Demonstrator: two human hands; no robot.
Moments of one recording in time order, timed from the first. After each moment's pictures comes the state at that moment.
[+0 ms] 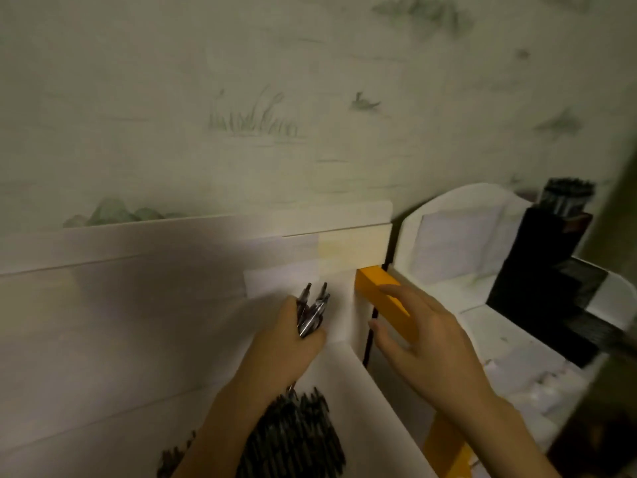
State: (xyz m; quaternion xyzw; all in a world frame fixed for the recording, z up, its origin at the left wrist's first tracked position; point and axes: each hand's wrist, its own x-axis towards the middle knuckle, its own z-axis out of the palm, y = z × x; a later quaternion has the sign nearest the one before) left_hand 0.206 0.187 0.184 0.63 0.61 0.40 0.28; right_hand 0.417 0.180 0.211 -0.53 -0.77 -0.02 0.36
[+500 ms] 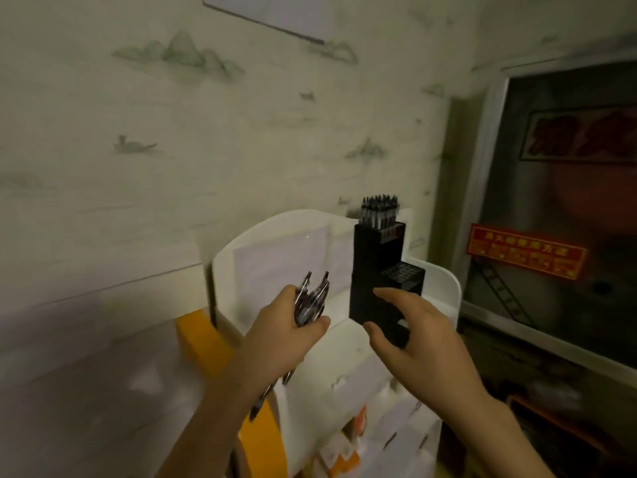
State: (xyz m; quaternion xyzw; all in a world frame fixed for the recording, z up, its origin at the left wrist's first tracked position) left_hand 0.501 0.234 0.252 0.74 0.47 0.40 0.27; right_hand 0.700 0.169 0.237 -0.63 -0.67 -0.08 0.39
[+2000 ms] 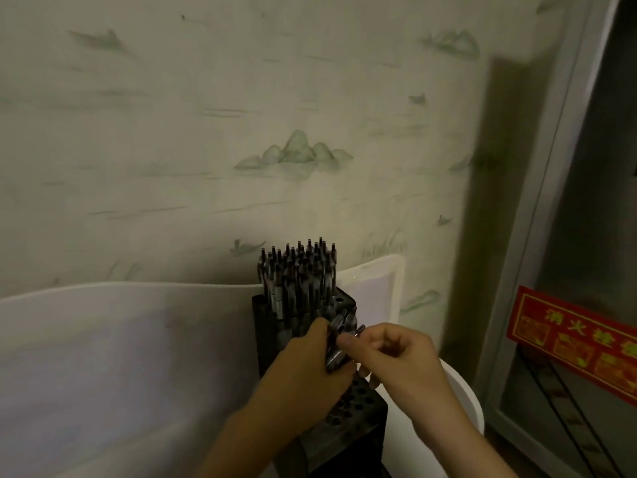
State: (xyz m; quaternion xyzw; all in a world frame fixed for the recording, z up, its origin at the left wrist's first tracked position) left_hand 0.865 0.562 0.238 0.76 0.51 0.33 0.23; right_hand 1.019 0.545 0.245 -0.48 -0.55 0.42 0.54
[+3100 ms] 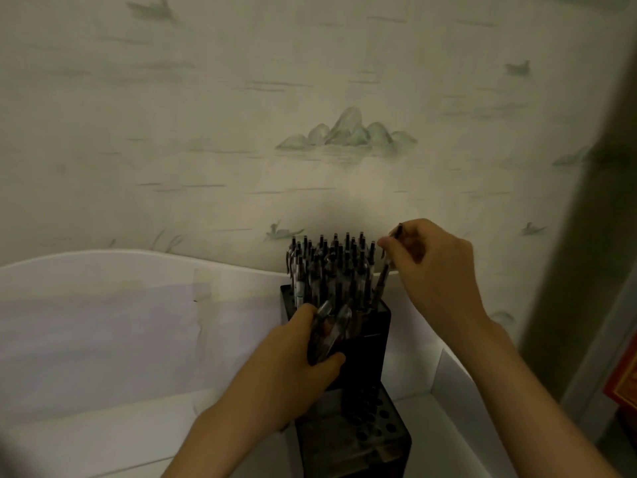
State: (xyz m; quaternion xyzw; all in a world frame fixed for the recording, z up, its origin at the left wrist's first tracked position) left_hand 0.854 0.565 0.245 0.68 0.61 0.38 0.16; right_hand 1.034 0.677 0.302 -0.35 -0.73 0.06 0.59
